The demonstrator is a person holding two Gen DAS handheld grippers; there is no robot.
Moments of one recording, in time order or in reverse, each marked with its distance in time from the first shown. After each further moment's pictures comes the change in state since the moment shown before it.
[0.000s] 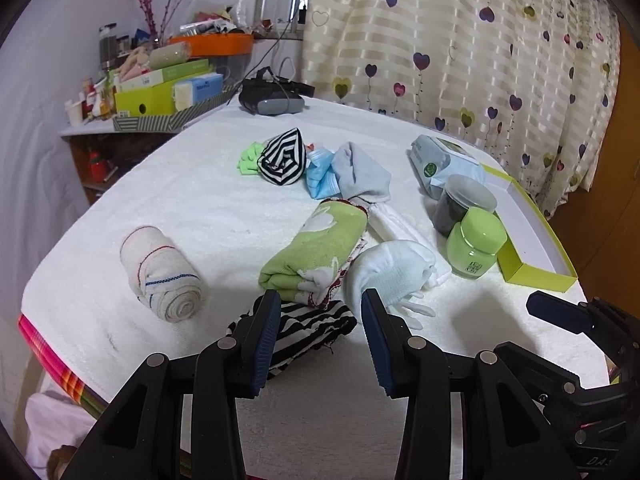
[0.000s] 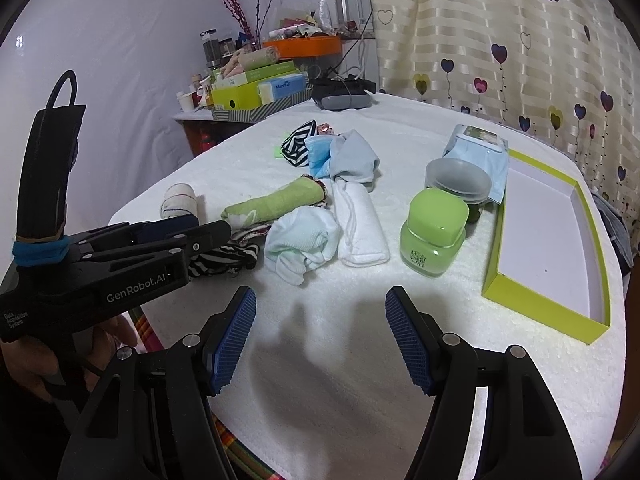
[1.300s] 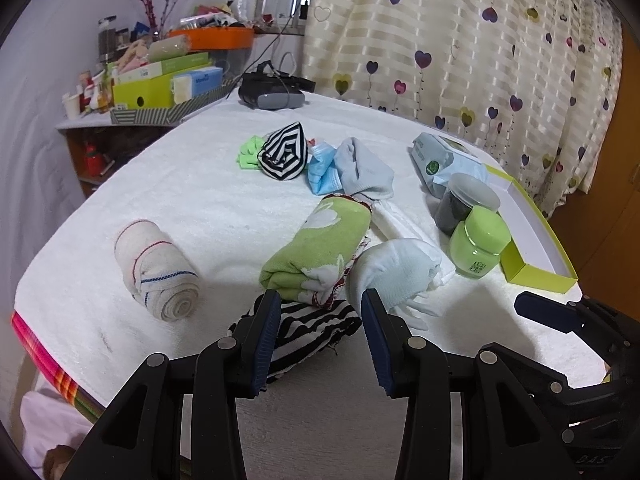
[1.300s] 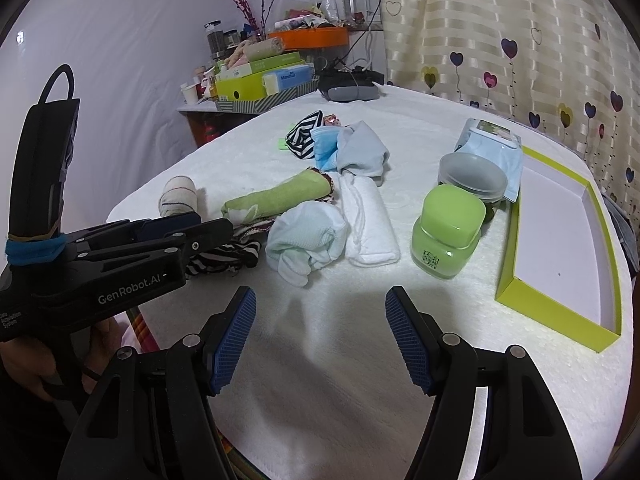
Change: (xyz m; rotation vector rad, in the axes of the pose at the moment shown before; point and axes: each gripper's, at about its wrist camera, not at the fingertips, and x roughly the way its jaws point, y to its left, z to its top) left arm 0.009 0.004 -0.001 -0.017 0.014 -0.018; right arm 0.014 0.003 0.002 -0.014 0.029 0.016
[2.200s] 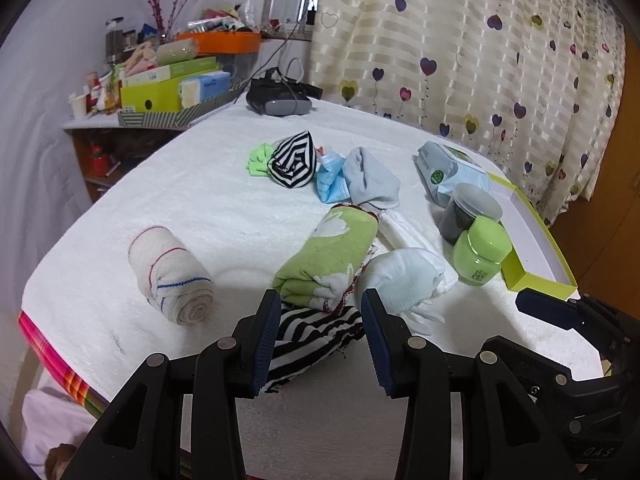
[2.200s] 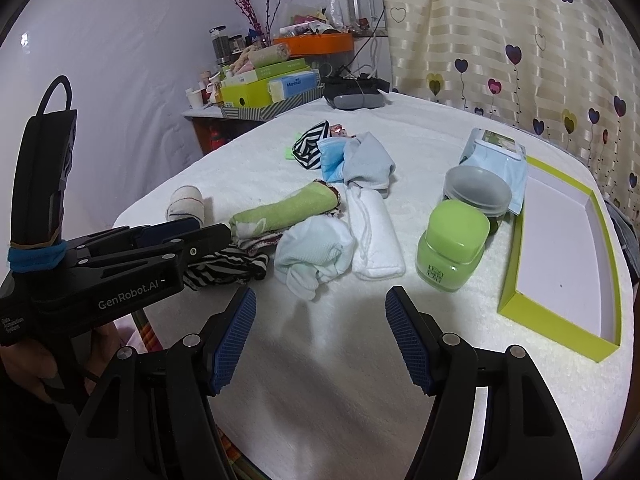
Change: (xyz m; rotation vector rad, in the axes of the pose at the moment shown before) left arm -0.007 0.006 0.003 -0.014 -0.018 0.012; right arm -0.003 0.003 0.009 -0.007 -0.017 0.020
